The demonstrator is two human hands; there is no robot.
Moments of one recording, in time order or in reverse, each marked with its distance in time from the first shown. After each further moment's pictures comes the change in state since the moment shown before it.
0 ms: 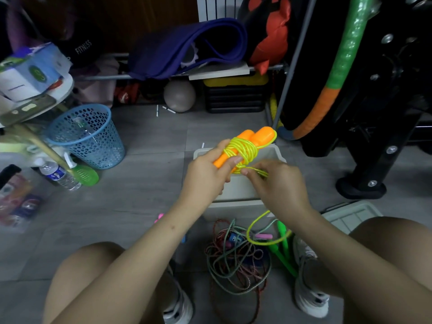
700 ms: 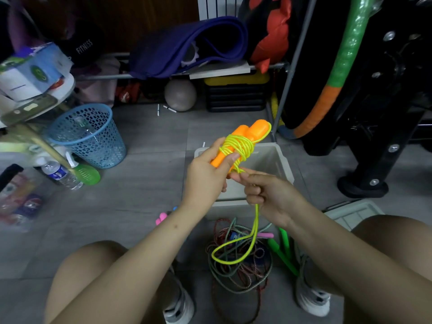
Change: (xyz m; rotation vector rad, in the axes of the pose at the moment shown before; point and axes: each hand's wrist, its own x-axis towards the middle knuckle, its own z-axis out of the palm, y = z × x) left_hand 0.000 -0.004 0.009 -0.107 0.115 -0.036; right_hand -0.001 -0.009 0.011 1.442 -0.477 0.873
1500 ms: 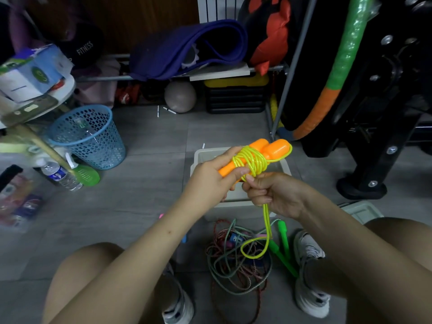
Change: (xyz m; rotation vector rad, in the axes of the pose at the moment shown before) left_hand -0.007 0.005 -0.012 0.084 -0.280 0.098; right_hand 0.001 -0.018 -0.014 -0.198 -0.153 0.107
